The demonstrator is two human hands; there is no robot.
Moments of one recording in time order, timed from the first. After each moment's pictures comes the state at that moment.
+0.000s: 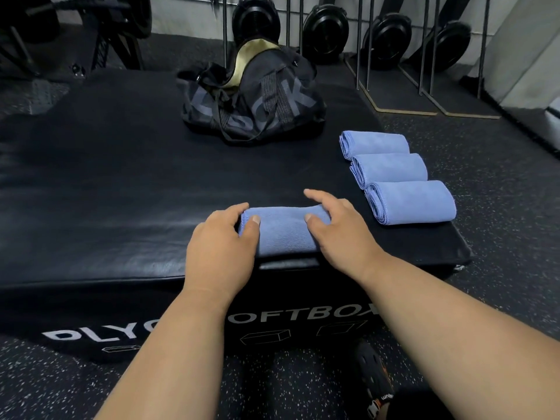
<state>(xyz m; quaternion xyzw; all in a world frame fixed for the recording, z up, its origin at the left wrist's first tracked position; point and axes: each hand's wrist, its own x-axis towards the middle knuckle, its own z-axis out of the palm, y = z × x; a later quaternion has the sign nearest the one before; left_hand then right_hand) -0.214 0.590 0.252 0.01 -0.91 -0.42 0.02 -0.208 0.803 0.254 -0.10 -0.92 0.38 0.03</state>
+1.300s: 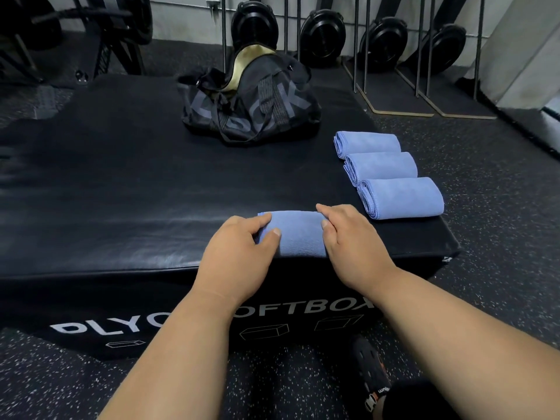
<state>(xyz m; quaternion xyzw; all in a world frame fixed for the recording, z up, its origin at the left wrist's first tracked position) -0.190 0.602 0.260 -0.06 -0.91 -0.42 -0.03 -0.174 0.822 0.246 -0.04 -0.97 0.22 0.08</state>
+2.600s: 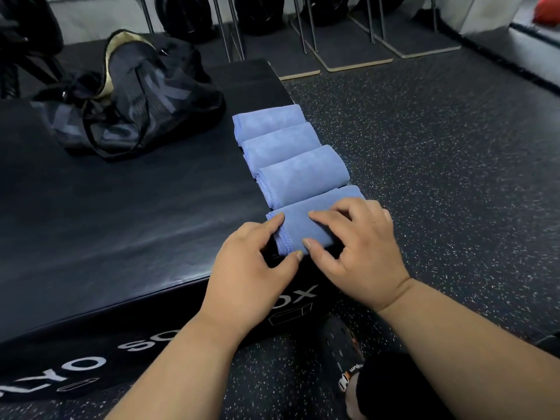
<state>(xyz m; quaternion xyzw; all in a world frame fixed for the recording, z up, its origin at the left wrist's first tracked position) -0.156 0.796 0.248 -0.20 -0.89 -0.42 -0.02 -0.106 0.993 0.227 -0.02 -0.93 0.18 0.32</state>
